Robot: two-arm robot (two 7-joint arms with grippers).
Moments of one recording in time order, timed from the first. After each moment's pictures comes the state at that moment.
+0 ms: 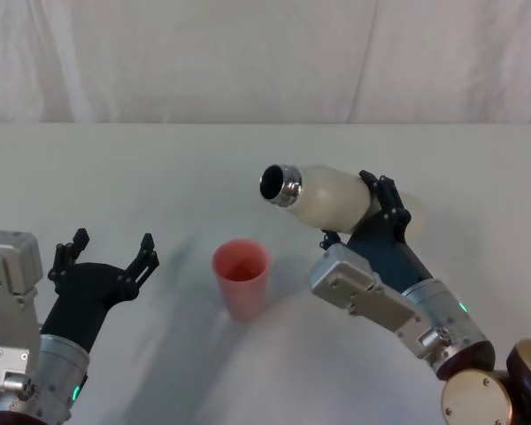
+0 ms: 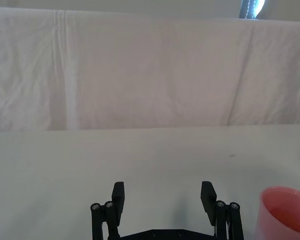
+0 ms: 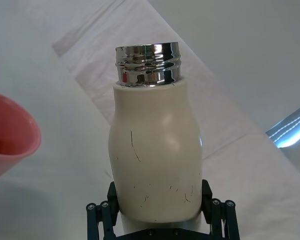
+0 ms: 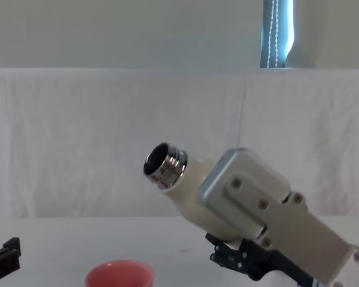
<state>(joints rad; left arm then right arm) 0.27 0.24 0.04 -1.85 -0.25 -0.02 -0.02 0.10 0.17 -0.47 -1.58 -0.67 -0.05 -0.05</state>
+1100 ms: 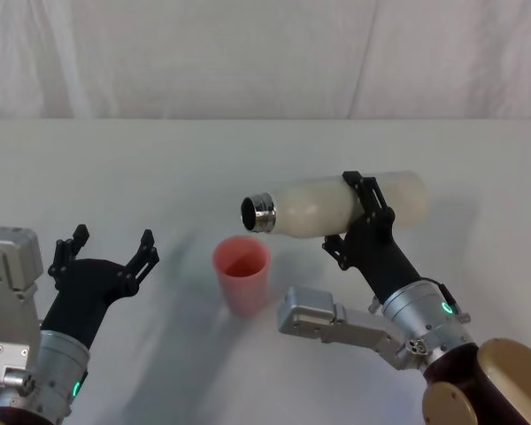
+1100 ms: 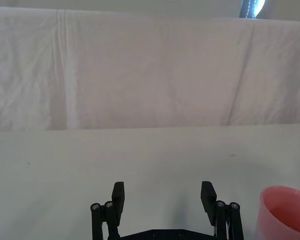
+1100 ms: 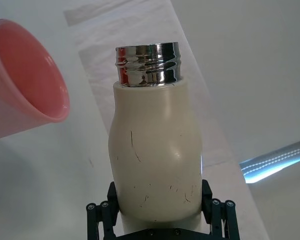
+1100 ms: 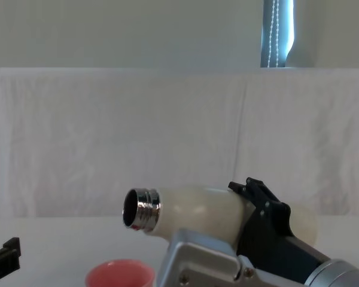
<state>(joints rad) 0.27 0.24 0.04 -1.85 -0.25 -0.02 -0.02 0.16 0.22 -0.57 -1.50 -0.95 0.00 -0.18</state>
